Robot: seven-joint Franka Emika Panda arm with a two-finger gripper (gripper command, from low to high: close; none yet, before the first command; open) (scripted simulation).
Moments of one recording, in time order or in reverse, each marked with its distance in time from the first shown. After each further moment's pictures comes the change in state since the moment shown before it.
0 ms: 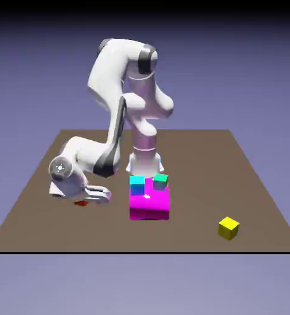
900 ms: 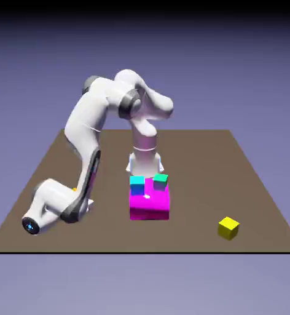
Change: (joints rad) arm -0.026 0.273 -0.004 0.246 0.010 -0.419 0.011
